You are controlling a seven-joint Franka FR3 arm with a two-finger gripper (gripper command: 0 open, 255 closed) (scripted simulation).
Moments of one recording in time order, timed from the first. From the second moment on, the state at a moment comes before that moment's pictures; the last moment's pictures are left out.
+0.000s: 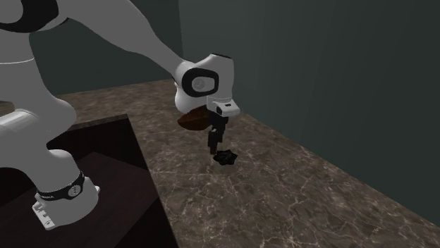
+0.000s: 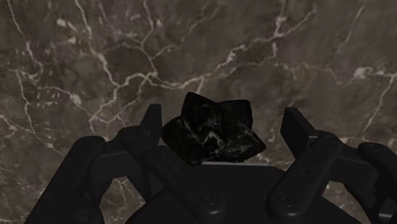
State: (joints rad) arm 0.30 0.17 0.40 -2.16 -0.15 2.24 0.66
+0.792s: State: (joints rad) arm 0.30 0.22 0.39 -2.20 -0.19 2.31 0.69
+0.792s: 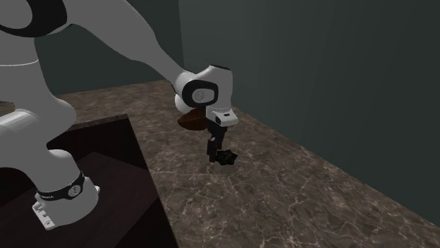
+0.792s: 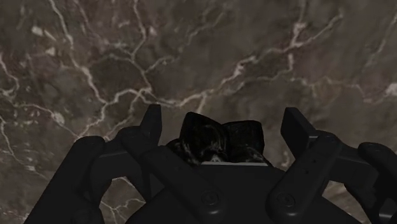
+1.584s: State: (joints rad) arm 0.30 0.21 0.39 -2.19 -0.18 2.31 0.69
